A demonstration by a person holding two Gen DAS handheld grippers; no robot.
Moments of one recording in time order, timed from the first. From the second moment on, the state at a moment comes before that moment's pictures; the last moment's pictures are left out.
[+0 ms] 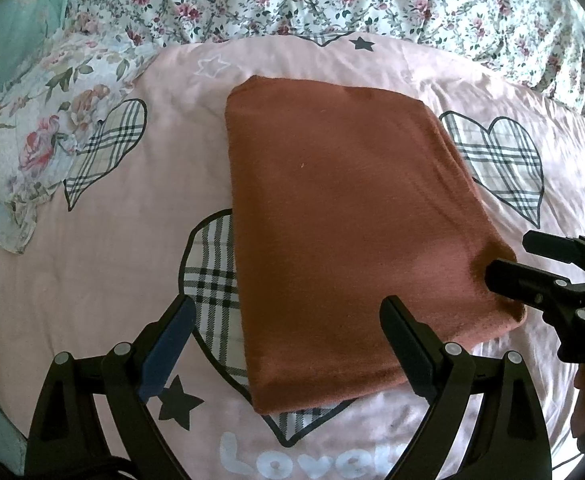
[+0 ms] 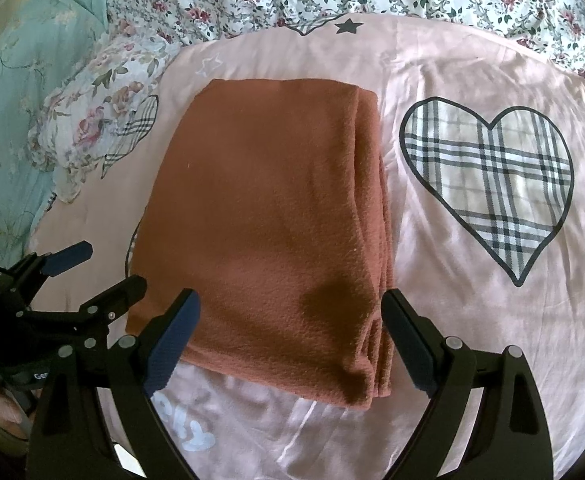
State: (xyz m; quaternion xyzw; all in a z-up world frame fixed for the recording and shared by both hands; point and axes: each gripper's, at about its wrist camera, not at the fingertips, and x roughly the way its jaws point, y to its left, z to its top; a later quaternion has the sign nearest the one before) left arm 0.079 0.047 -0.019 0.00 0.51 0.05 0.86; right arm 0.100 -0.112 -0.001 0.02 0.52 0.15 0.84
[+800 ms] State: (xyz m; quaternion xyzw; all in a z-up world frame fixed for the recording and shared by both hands) left arm 0.089 0.047 -0.020 0.00 0.51 0.05 0.86; right arm 0.107 -0.113 0.001 0.03 0.52 0.16 0.84
